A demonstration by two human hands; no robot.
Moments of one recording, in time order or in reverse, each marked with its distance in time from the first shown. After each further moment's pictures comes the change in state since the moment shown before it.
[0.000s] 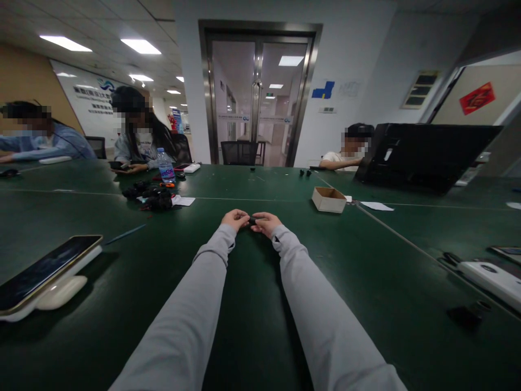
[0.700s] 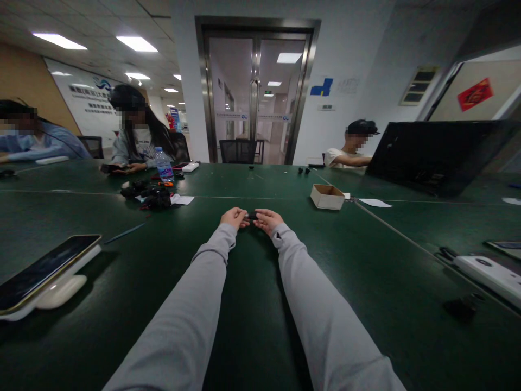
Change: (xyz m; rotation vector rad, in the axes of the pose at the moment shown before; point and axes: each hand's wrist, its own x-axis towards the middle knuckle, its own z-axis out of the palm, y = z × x) left_hand -0.010 0.006 0.002 0.197 0.014 0.054; right_hand -0.003 -0.001 -0.007 0.150 0.041 -0.061
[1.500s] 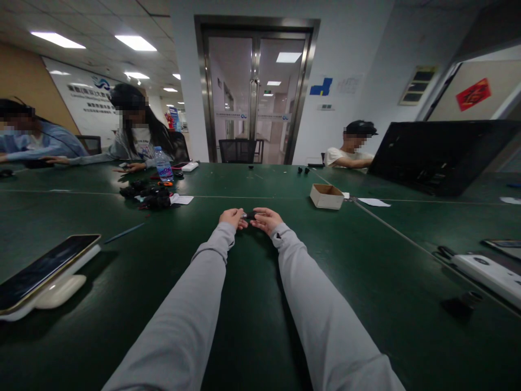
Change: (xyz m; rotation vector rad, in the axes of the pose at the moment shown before) left_hand -0.003 0.009 -0.001 0.061 0.010 -0.090; right_hand -0.003 -0.001 -0.002 -0.002 -0.084 -0.013
